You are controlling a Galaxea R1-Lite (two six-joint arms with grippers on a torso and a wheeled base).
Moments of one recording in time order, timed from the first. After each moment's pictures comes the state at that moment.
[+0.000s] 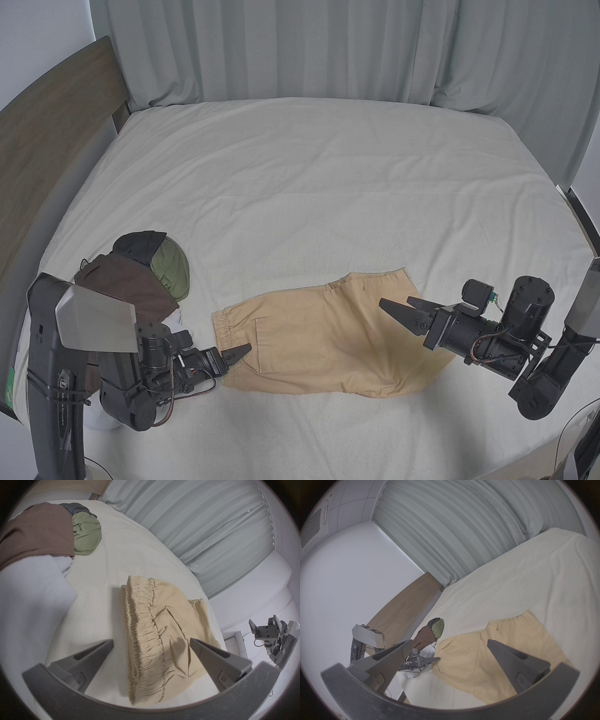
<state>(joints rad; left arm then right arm) -0.26 2.46 -0.48 -1.55 -0.31 -0.55 0.46 1.96 -0.34 -1.55 0.29 0.49</state>
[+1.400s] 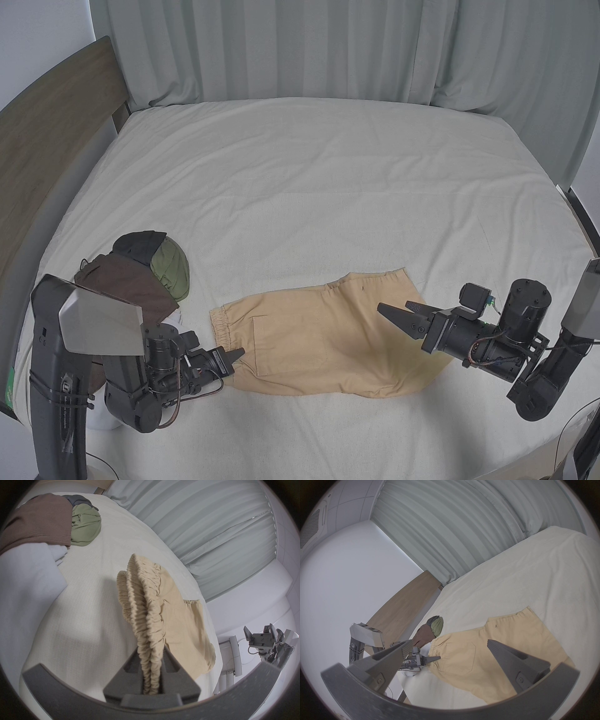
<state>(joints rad) -0.30 2.47 -0.50 -1.55 -0.30 -0.64 0.46 1.98 -0.33 -1.55 0.29 0.49</state>
